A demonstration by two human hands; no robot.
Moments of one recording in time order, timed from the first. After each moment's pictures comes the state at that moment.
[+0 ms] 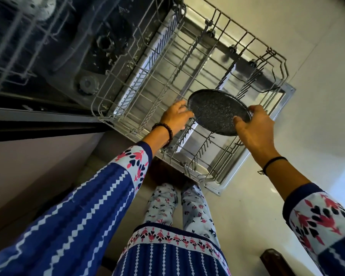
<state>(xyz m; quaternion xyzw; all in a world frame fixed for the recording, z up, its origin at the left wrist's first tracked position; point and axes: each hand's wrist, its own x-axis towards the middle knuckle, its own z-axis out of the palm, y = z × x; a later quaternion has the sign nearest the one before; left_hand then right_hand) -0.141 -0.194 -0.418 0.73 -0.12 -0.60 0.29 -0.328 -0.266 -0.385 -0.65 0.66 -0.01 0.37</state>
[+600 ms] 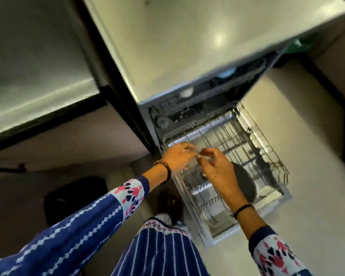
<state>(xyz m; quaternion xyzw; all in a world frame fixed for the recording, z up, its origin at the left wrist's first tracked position) -0.078 -0.052 -0.174 0.75 -0.05 -0.49 0.45 -0.195 -0.154 -0.164 -0.77 0.36 0.03 0.53</state>
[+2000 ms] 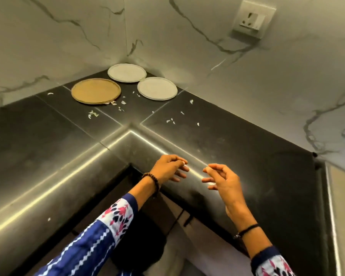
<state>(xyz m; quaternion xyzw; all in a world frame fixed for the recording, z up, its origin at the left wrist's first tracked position) 0.080 0.467 0.044 0.67 0.23 -0.04 0.71 0.132 0.276 0.048 -0.76 -0.05 0.16 0.63</state>
